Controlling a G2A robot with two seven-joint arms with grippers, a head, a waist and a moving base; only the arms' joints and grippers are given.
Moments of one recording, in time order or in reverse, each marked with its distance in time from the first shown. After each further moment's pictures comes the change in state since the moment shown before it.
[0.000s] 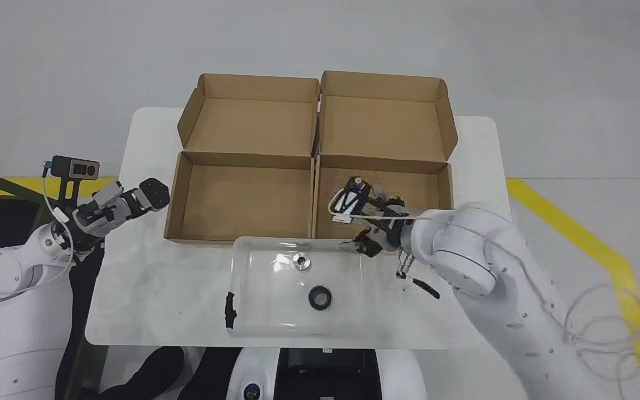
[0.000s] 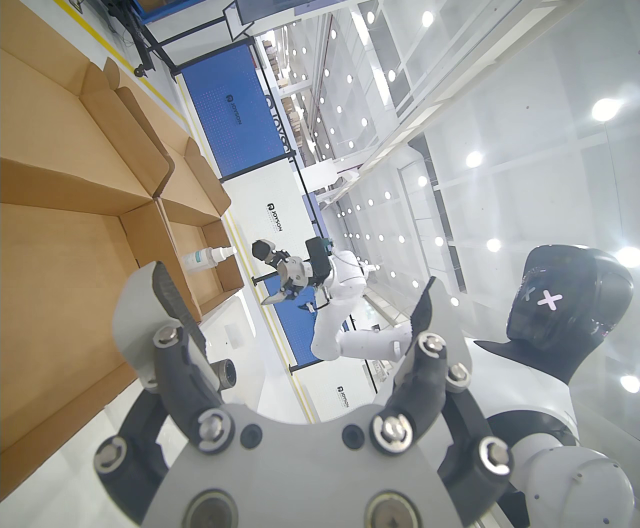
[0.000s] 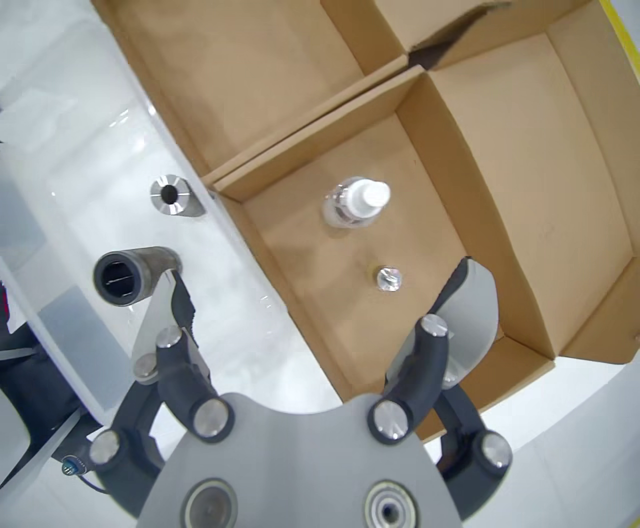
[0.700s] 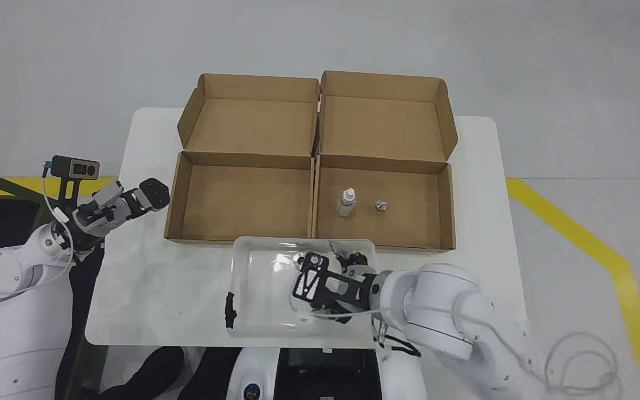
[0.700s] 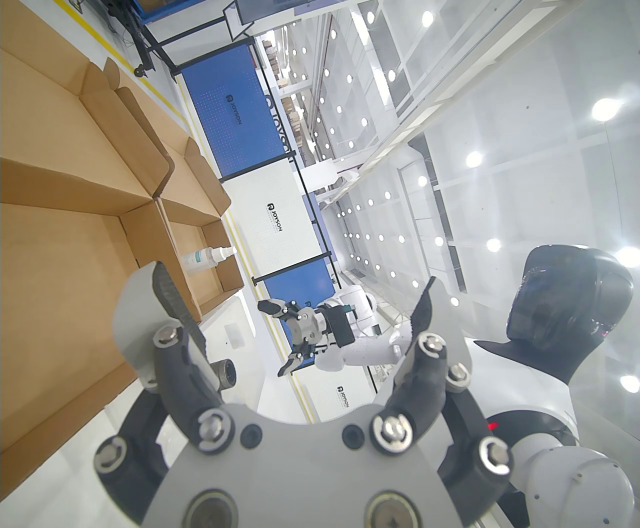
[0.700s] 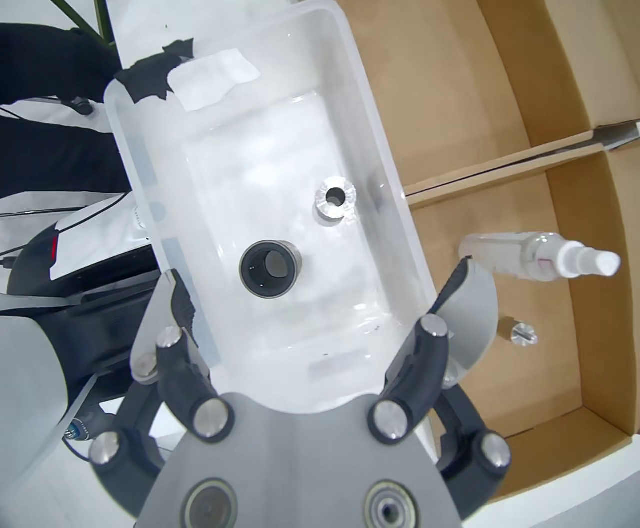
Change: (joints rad) left arm 0.000 0.000 0.000 0.000 0.000 0.000 0.000; right arm -0.146 0.012 -0.167 -0.120 -0.051 -0.042 -0.050
